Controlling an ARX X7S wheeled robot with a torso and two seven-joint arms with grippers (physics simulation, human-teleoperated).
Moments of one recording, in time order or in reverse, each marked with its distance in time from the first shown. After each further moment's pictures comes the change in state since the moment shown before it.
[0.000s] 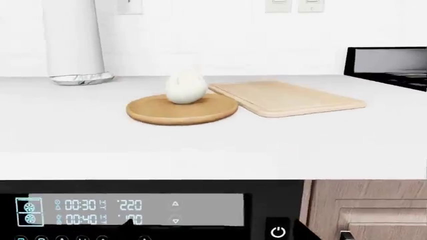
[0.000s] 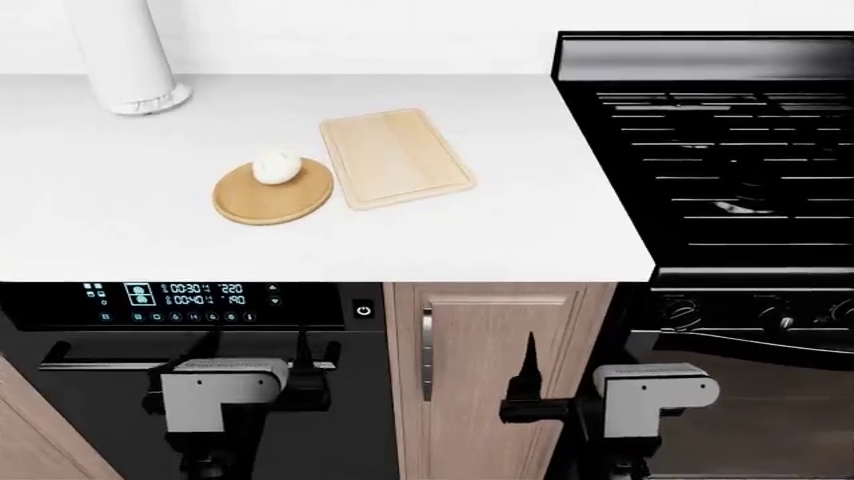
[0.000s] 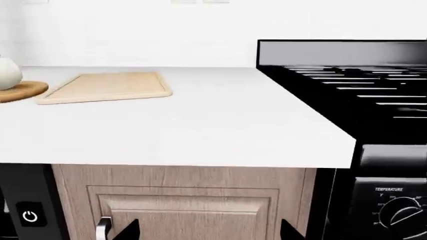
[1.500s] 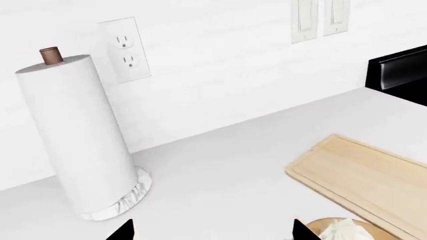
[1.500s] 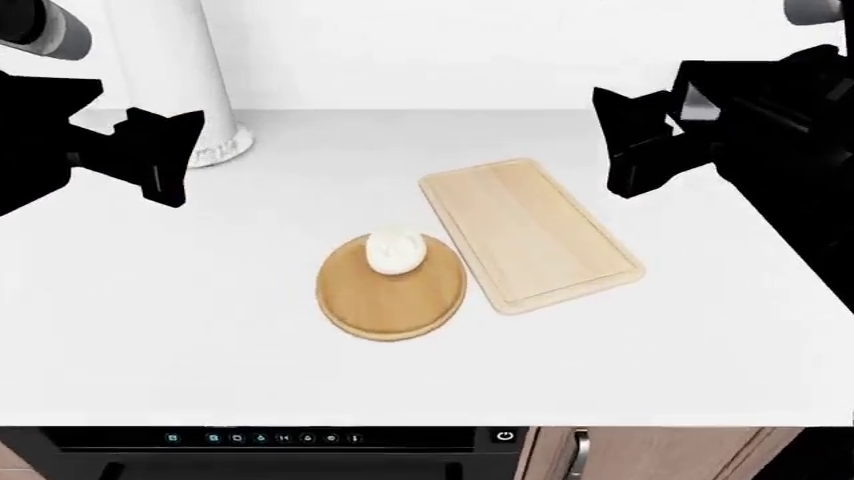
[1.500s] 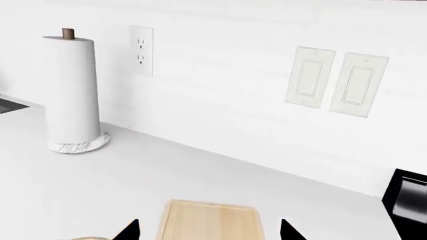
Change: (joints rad) left arm -1.143 -0.579 -0.043 0.158 -0.850 -1.366 0.019; right arm 1.130 0.485 0.135 -0.227 1.079 1.329 0.220
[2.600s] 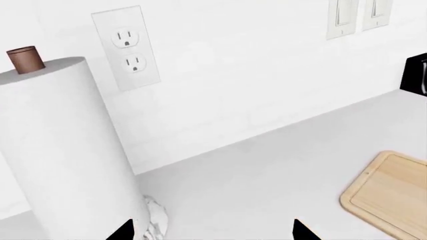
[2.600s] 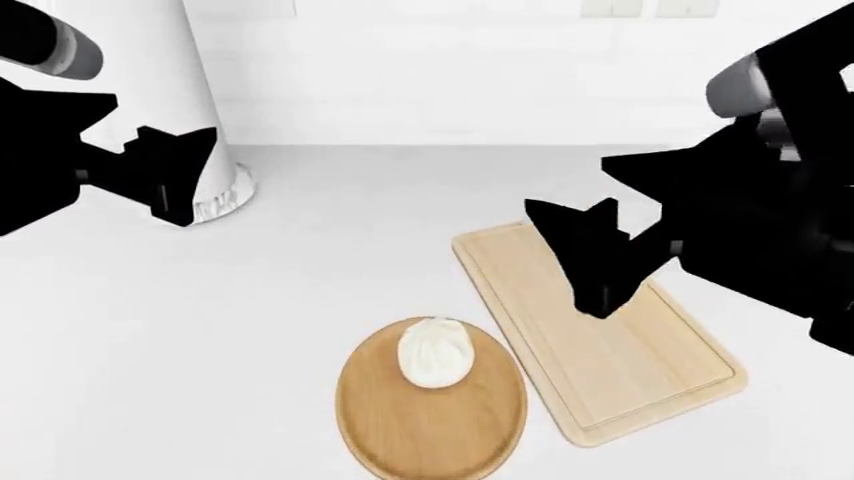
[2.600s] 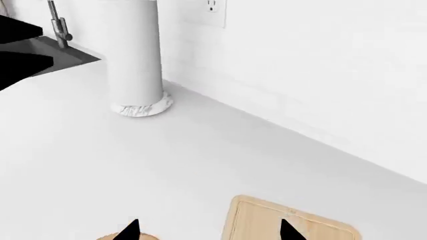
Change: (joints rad) left arm 0.017 -0.062 0.035 -0.009 -0.232 0.052 -0.150; right arm 0.010 0.137 -0.158 0.057 0.705 -0.027 0.336
